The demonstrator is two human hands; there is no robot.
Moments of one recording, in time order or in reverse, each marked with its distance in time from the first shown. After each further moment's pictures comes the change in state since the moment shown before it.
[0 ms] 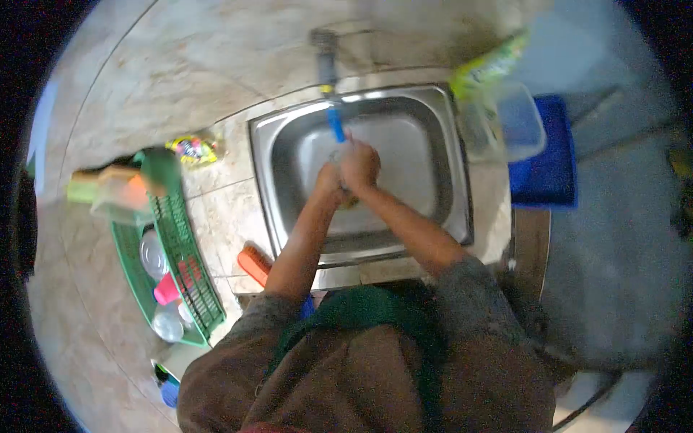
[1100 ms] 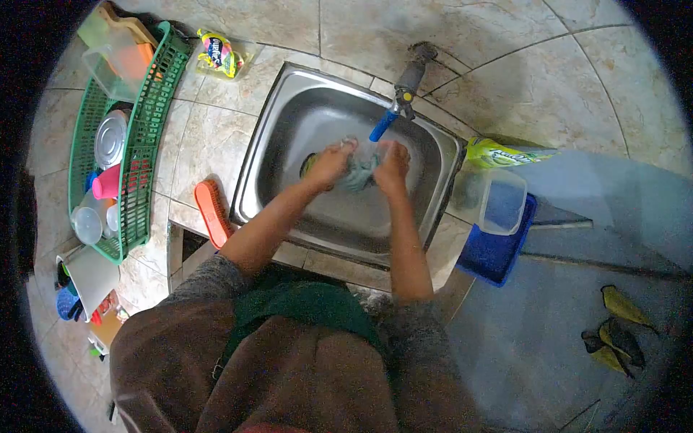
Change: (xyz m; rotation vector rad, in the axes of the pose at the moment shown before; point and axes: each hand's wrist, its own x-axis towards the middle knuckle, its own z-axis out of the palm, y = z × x) left_hand -0.033 0.018 -0.001 0.656 0.135 0.282; right_hand 0.047 0.058 -0.054 -0.721 -0.038 -0.727
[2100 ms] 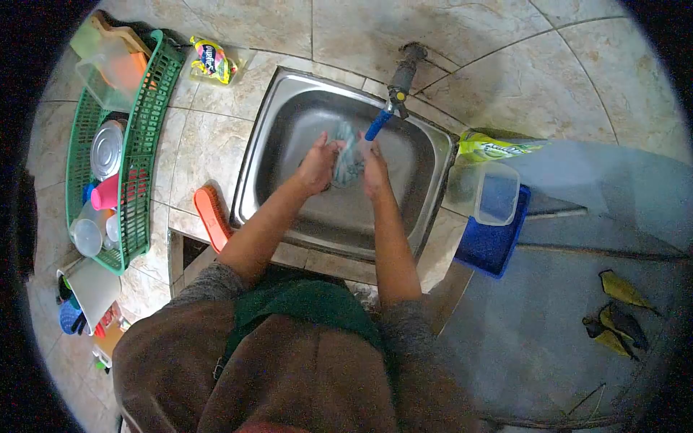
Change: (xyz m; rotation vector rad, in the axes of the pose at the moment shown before) left_hand 0.016 -0.033 -0.012 -0.991 -0.391 -0.182; right_hand 0.001 -0.049 -0.002 1.556 -0.119 0.703
